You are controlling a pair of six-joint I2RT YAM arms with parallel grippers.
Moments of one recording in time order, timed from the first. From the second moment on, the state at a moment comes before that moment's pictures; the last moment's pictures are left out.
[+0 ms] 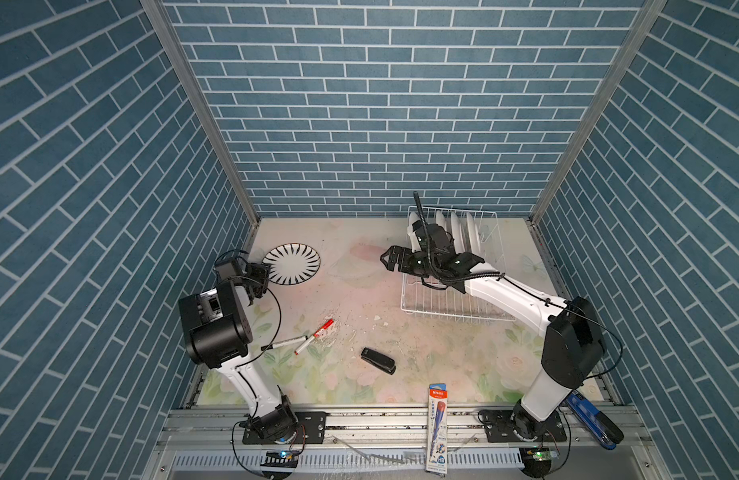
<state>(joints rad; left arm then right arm) 0.46 1.87 0.93 0.27 0.47 -1.01 0.74 1.71 1.39 -0.31 -0.13 0.70</state>
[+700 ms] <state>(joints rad) 0.46 1.87 0.96 0.17 0.45 -0.99 0.74 1.68 1.36 -0.32 -0.12 0.70</state>
